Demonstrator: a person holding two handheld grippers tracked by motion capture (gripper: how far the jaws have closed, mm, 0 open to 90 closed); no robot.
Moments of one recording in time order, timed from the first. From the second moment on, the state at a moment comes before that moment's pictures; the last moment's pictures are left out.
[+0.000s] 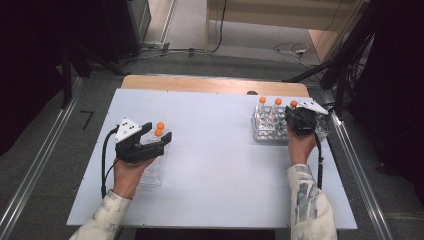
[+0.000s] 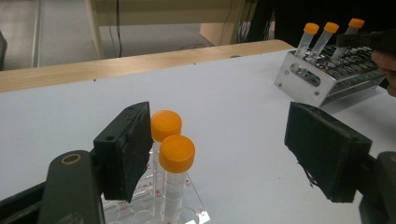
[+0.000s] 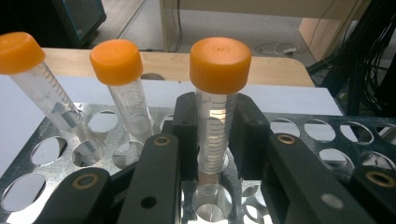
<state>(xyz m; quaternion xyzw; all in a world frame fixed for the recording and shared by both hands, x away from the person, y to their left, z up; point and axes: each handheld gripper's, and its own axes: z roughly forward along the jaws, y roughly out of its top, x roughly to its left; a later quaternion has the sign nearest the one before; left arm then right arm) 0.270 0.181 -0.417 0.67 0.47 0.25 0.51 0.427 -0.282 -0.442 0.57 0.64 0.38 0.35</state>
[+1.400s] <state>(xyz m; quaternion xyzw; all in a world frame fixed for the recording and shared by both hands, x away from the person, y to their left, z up) 0.269 0.179 -0.415 0.67 0.47 0.25 0.51 0.339 -0.251 -0.383 0.46 0.68 0.46 0.33</state>
